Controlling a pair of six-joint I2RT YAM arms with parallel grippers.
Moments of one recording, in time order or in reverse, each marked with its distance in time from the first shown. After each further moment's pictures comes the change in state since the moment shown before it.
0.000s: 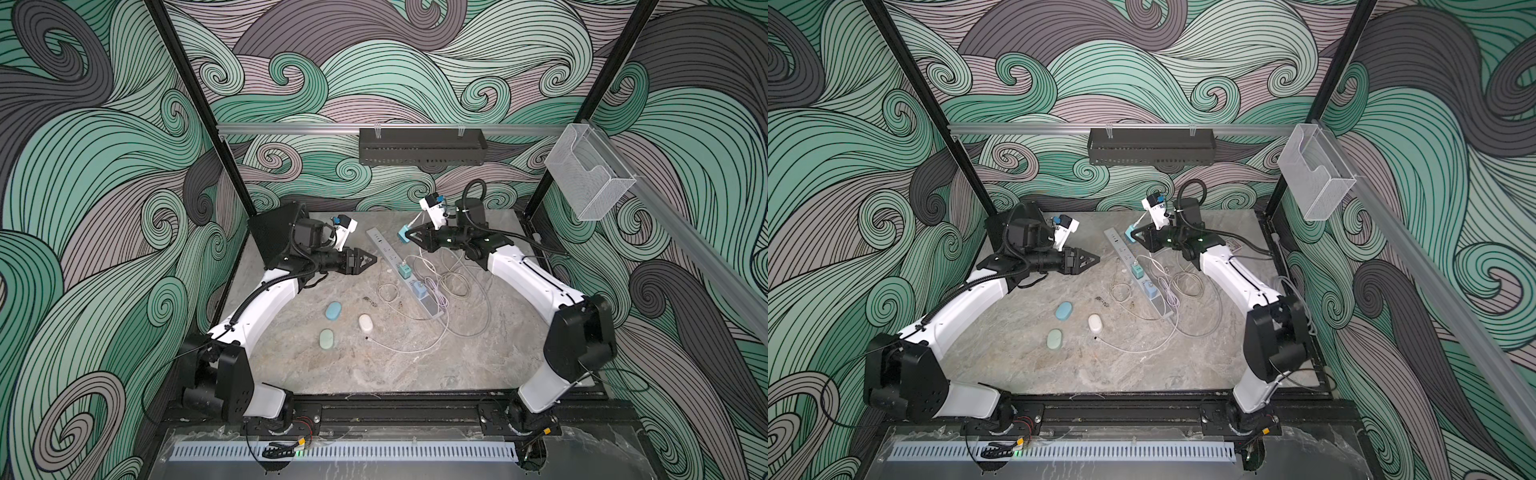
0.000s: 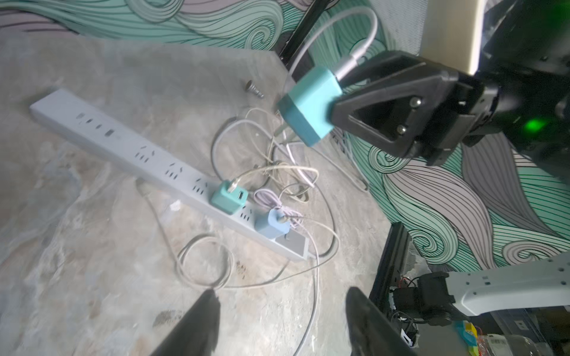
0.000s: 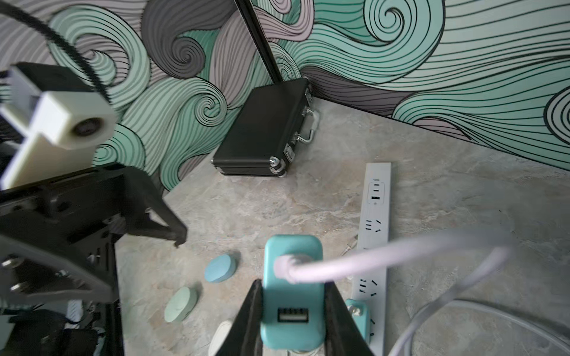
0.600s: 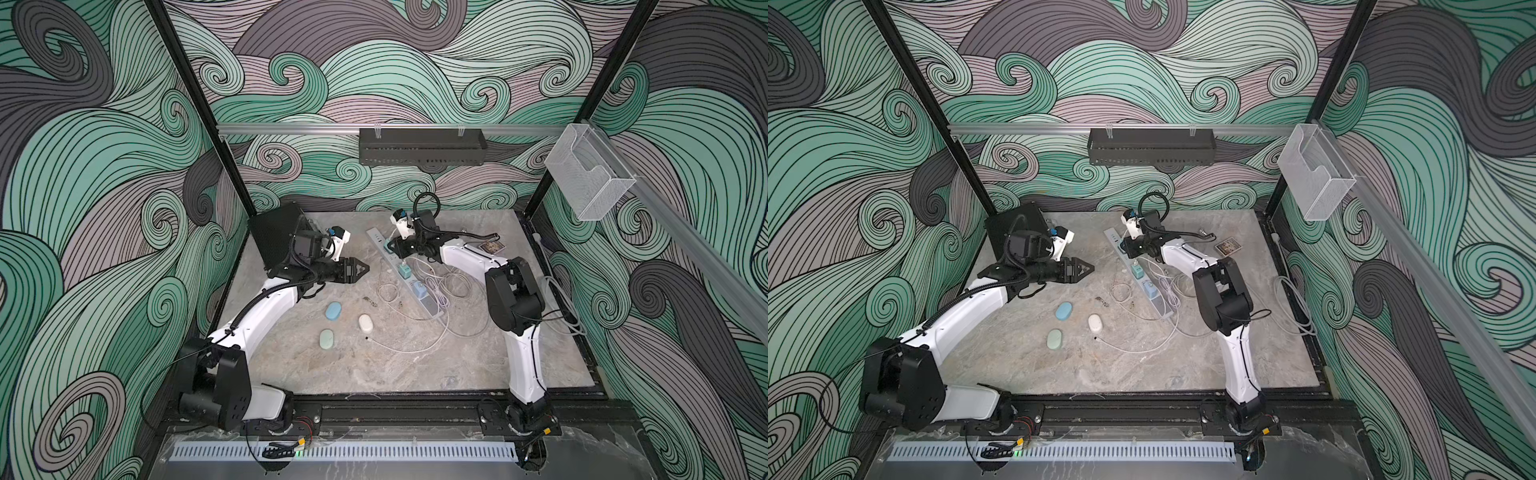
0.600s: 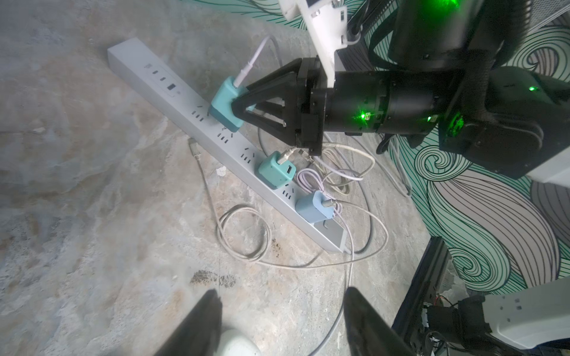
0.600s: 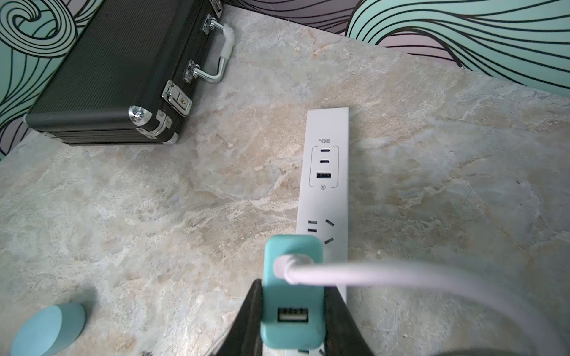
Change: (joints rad) left arm 0.000 -0.014 -0.079 -0.005 -0.129 -0.028; right arm 0.083 0.439 0.248 0.002 0.271 -0.056
